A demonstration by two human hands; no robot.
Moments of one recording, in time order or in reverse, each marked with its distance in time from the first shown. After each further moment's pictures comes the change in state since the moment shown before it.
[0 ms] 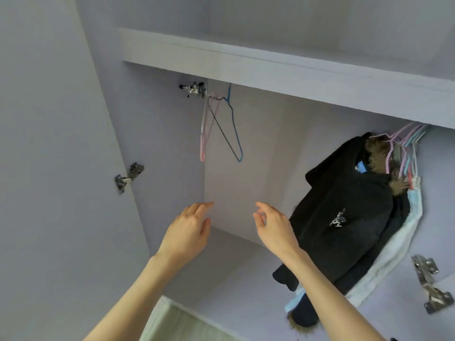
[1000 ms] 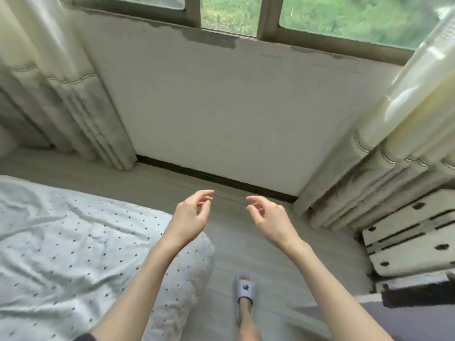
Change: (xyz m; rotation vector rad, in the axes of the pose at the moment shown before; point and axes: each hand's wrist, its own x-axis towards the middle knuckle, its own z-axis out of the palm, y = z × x) left_hand -0.635 -0.258 -0.215 -0.244 0.923 -1.339; right_hand -0.374 -0.490 0.398 0.085 -1.106 -1.045
